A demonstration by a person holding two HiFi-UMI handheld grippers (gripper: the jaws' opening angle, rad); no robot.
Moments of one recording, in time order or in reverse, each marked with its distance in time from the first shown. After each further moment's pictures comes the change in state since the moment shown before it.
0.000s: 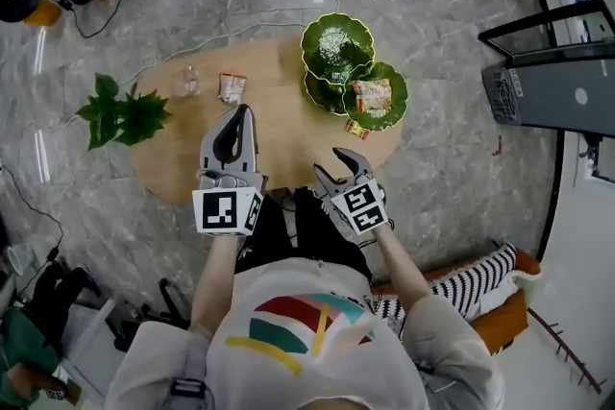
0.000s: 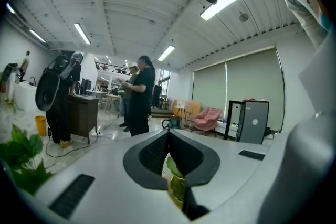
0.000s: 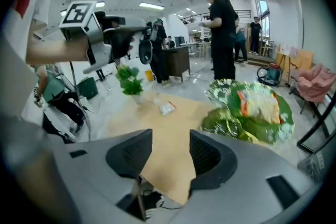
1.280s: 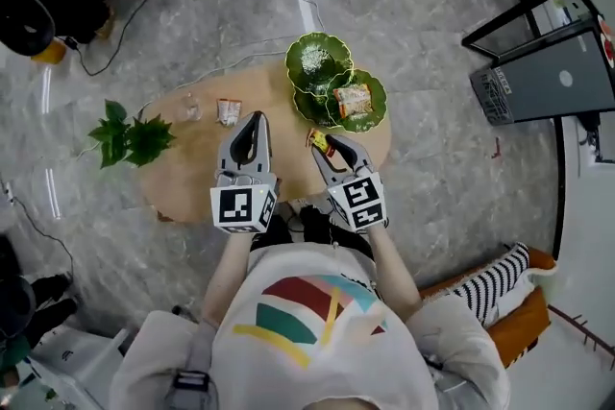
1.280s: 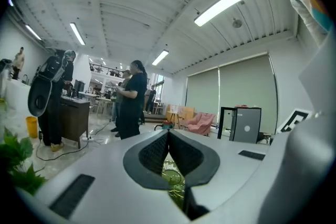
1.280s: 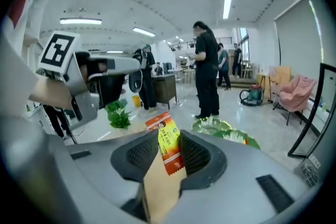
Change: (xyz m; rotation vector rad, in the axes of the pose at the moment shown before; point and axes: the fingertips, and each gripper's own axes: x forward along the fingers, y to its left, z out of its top) left arm 0.002 -0.058 0.027 0.012 -0.047 -0.072; right arm -0.065 -0.021 0.094 0.042 -0.295 -0.159
